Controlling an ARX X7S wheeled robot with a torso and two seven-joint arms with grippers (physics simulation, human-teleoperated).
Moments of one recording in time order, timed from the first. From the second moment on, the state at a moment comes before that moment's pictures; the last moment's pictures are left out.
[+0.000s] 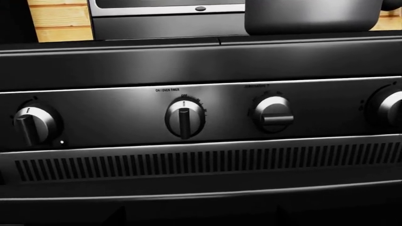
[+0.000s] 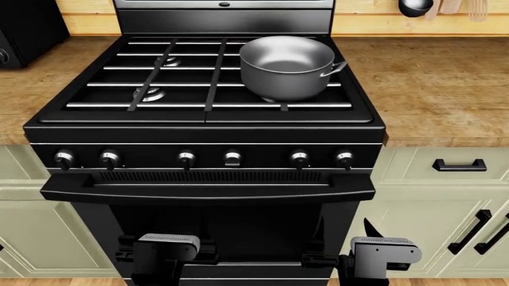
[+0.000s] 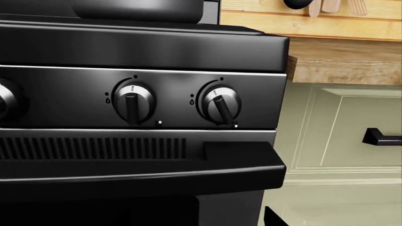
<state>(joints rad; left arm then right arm) -0.05 -0.12 0.16 -0.09 -0.09 0.06 -0.11 0.01 0.12 -0.12 0.00 0.08 0.04 0.19</state>
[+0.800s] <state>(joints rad) -0.03 -0.15 0.19 -0.07 -0.13 0.05 -0.14 0.00 0.18 -0.09 -0.33 0.17 0.31 0.27</state>
